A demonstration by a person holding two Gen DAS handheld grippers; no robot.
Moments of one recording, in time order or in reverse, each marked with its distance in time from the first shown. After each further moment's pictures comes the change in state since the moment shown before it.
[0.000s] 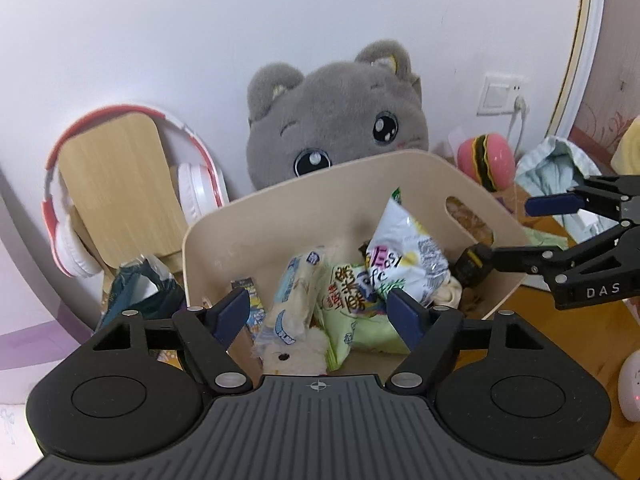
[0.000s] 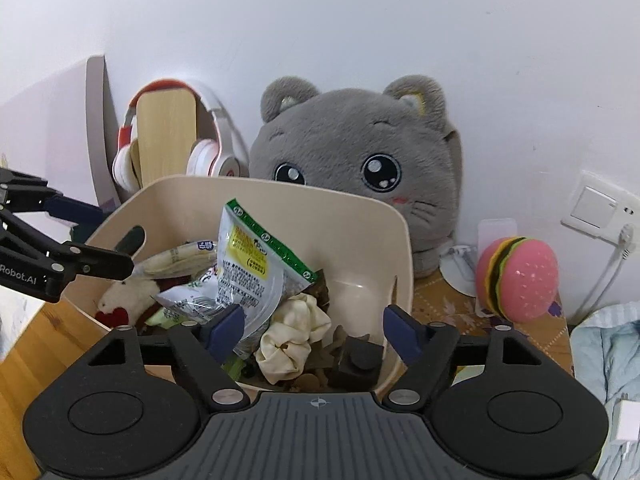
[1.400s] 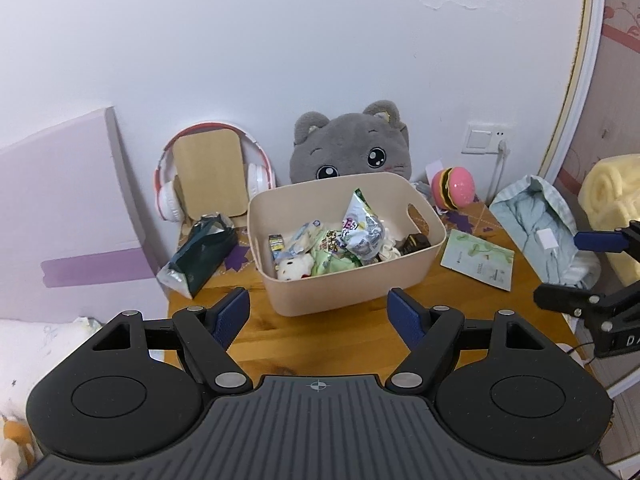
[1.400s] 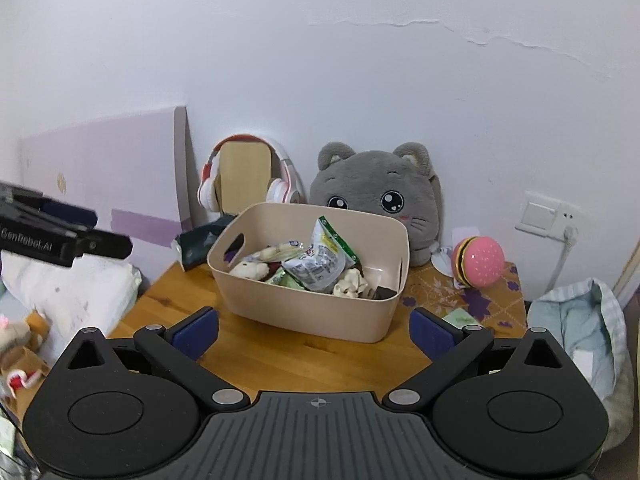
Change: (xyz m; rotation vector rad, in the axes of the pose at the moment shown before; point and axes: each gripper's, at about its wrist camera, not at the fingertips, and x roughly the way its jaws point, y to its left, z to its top) left arm -0.240 -0.048 -0.059 -0.062 -0.044 0.024; right arm -0.230 0.056 -0.044 0.020 -0.081 0.029
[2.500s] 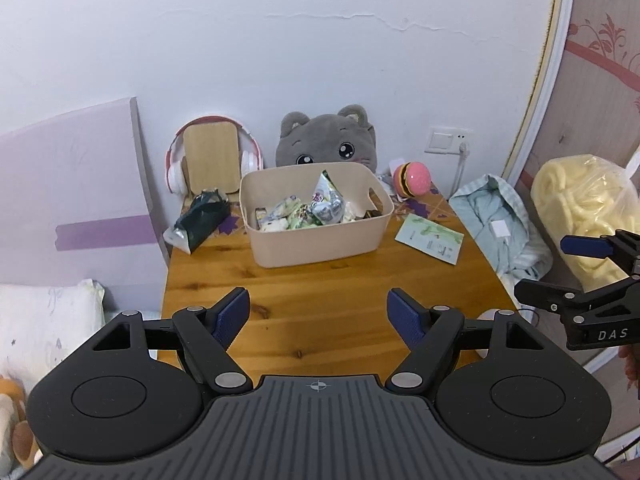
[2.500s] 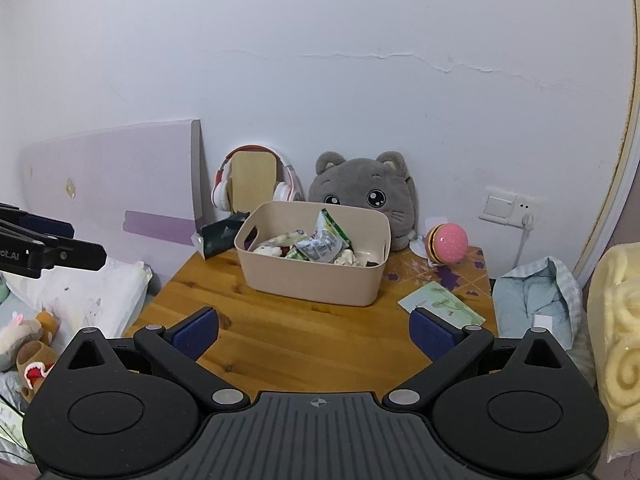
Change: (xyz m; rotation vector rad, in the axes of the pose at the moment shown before) left arm -0.142 -0.024 -0.064 0.029 -0.003 -0.130; right arm -0.131 0.040 -0.040 0.008 -0.017 -0.055
